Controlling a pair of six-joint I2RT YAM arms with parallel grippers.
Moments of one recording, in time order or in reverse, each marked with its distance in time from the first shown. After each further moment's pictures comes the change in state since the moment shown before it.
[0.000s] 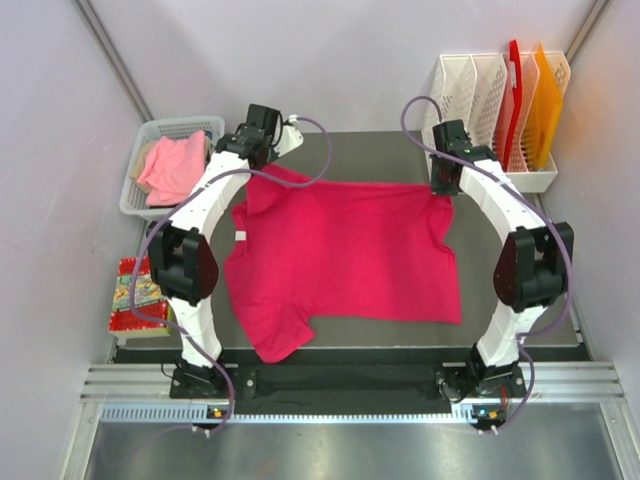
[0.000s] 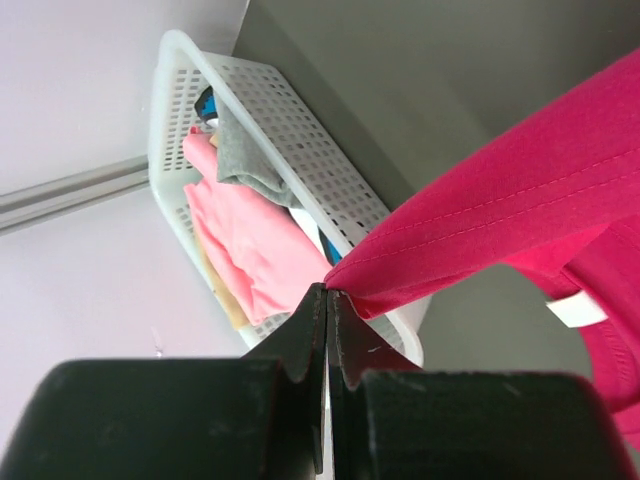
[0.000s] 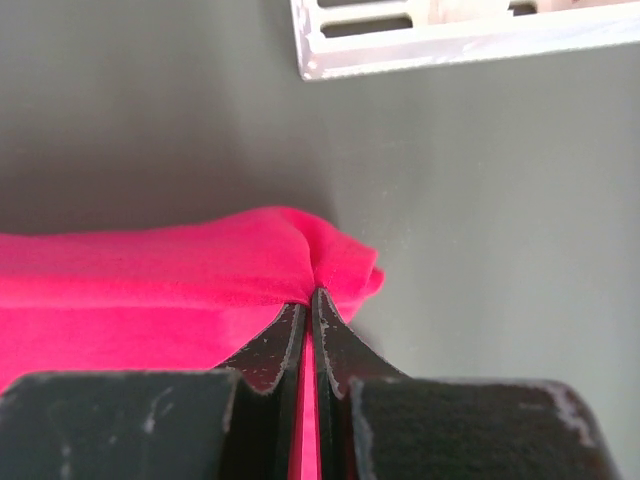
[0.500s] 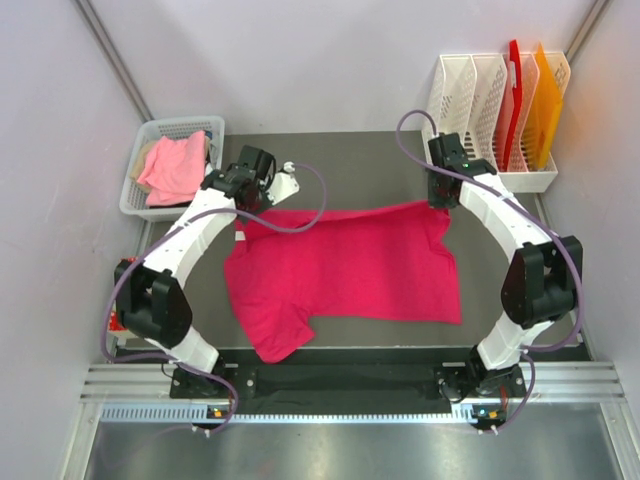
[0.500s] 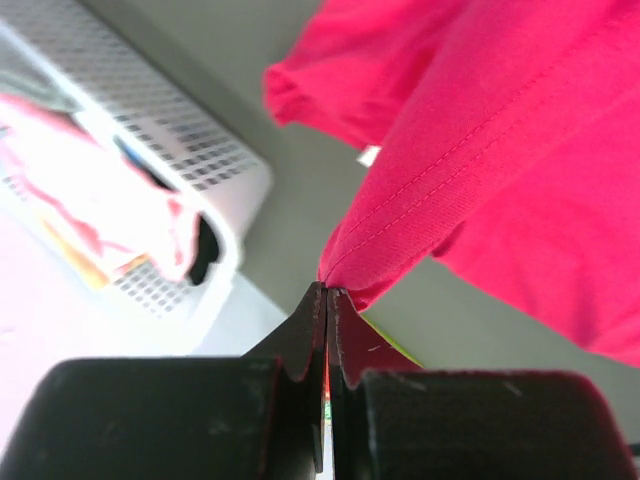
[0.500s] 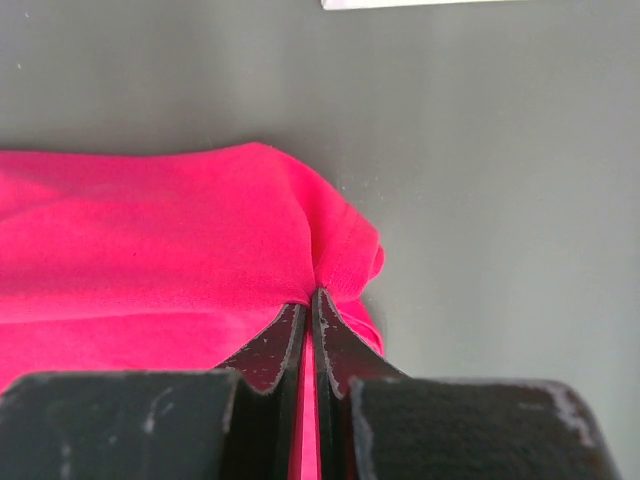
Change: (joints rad) left arm -0.056 -0.340 -0.444 -0.137 0.129 -0.092; right arm 0.049 -0.101 -0.153 0.012 -0.001 0.000
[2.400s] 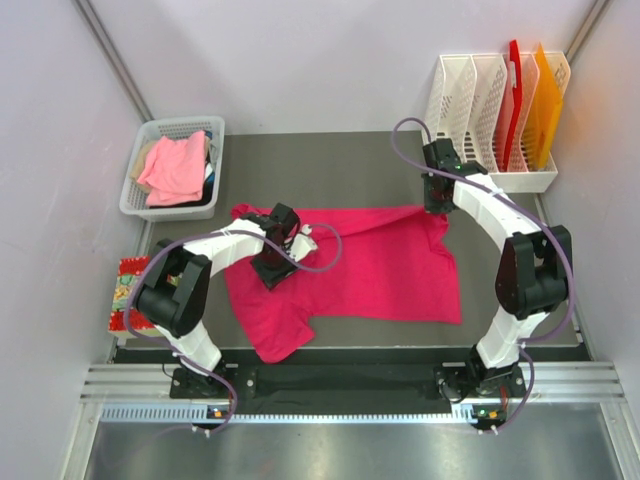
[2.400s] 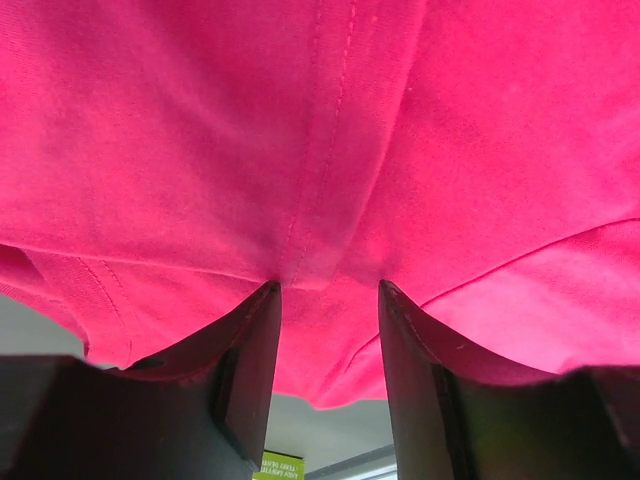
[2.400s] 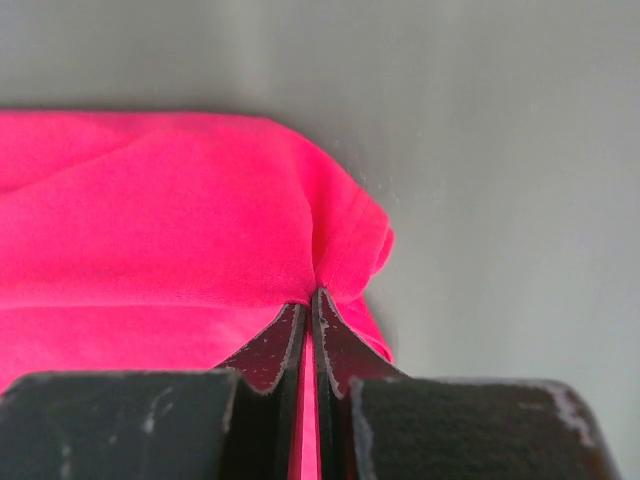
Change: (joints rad) left arm -0.123 0.111 -0.371 0.081 0.261 -0.272; right arm 0.000 0.068 -0.007 0.026 -0.007 0.003
